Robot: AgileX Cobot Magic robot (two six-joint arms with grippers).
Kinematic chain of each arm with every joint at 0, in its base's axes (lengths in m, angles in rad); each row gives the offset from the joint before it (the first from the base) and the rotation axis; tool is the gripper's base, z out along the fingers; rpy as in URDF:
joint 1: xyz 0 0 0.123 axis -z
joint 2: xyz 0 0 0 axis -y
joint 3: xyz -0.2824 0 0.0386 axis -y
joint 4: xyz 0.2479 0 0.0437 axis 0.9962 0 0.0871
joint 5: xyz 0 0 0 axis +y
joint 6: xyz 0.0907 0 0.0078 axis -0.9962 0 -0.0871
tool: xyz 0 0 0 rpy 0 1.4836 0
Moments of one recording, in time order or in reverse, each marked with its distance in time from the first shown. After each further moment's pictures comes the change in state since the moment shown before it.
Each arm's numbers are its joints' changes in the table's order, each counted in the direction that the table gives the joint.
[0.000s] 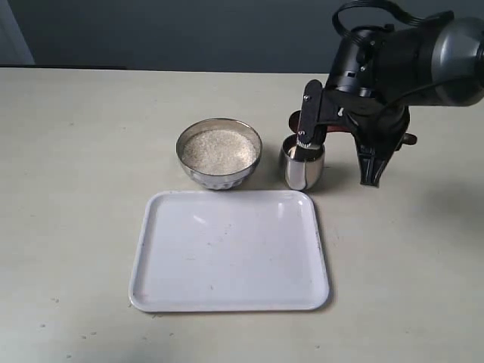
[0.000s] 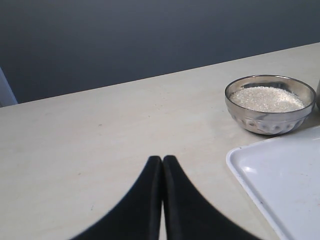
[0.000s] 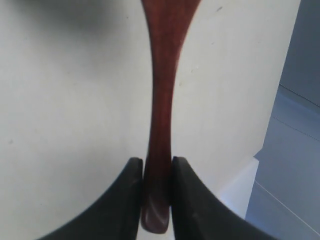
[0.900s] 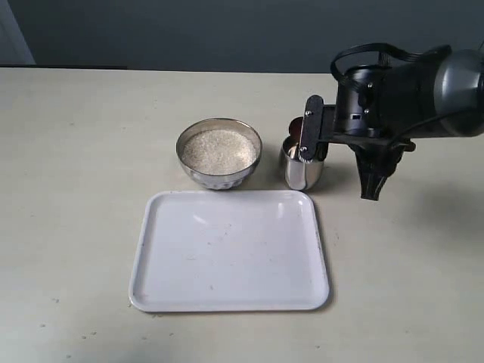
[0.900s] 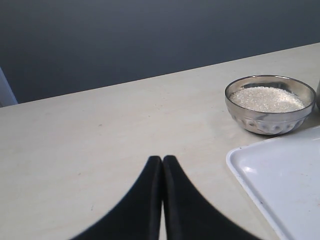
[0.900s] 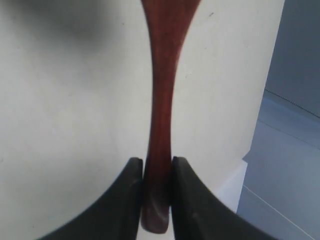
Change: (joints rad) left arm 0.000 0.000 0.000 0.000 0.000 0.000; right arm -0.023 0.014 -0.132 -0.175 -0.095 -0.210
